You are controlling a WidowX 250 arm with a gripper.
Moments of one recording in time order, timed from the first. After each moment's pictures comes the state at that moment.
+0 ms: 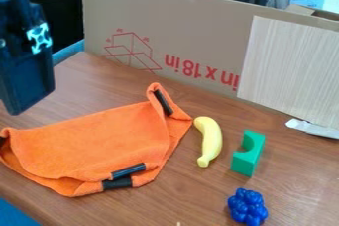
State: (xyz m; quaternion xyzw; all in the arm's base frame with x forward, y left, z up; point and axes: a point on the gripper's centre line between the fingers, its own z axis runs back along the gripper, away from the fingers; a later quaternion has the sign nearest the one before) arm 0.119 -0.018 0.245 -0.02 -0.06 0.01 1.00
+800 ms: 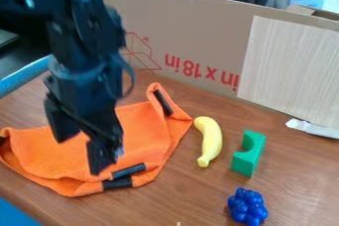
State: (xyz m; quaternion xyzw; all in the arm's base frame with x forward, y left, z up) arm 0.195 0.012 0.110 0.08 -0.05 -0.09 0.99
